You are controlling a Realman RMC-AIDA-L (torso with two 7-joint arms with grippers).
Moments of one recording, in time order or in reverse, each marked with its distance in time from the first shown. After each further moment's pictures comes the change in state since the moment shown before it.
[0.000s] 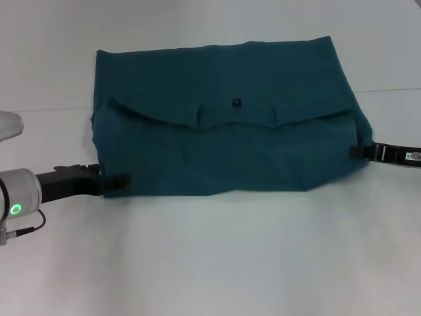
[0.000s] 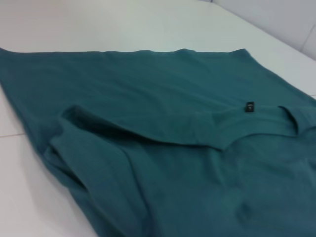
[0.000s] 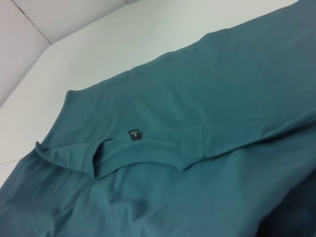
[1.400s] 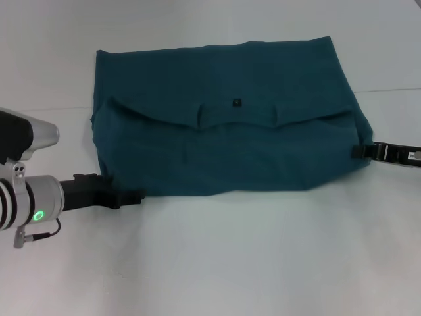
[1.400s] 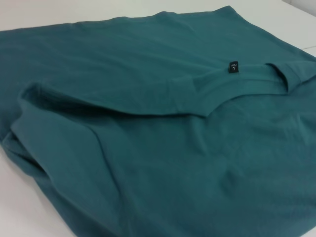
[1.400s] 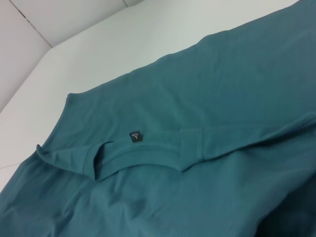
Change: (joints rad) left arm -0.026 -0.012 0.113 -0.034 0.049 -0.075 -0.002; right arm -0.005 -0.003 0.003 -0.001 0.008 -0.004 0.000
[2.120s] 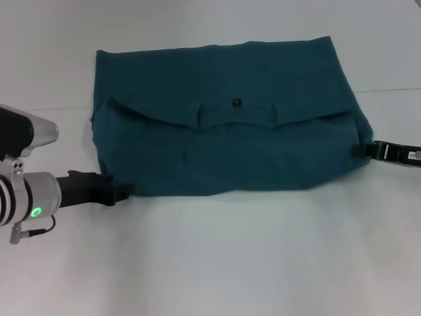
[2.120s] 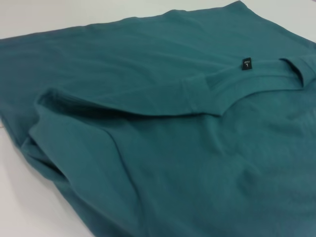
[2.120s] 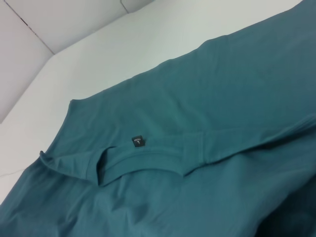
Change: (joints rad) left arm -0.003 0.000 0.010 0.012 0.030 -0.036 -0.011; right arm -0.008 0.004 0.002 -0.002 0.023 -0.003 -0.005
